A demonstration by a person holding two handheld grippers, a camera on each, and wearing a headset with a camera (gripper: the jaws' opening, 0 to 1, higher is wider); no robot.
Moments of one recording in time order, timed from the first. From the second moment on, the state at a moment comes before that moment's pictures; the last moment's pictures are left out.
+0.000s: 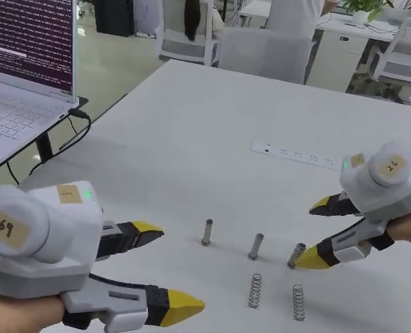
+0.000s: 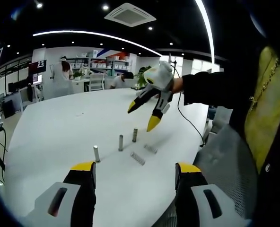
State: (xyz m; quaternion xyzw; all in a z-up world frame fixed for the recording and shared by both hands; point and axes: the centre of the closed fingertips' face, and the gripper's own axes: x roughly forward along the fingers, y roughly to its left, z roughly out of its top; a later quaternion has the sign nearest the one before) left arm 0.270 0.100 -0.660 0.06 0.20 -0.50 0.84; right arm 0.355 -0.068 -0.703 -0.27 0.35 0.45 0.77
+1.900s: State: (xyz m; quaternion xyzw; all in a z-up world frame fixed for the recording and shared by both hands) left arm 0.280 0.066 -0.652 0.08 0.21 -0.52 0.83; right arm 0.275 -0.096 -0.640 -0.17 0.22 0.37 0.89
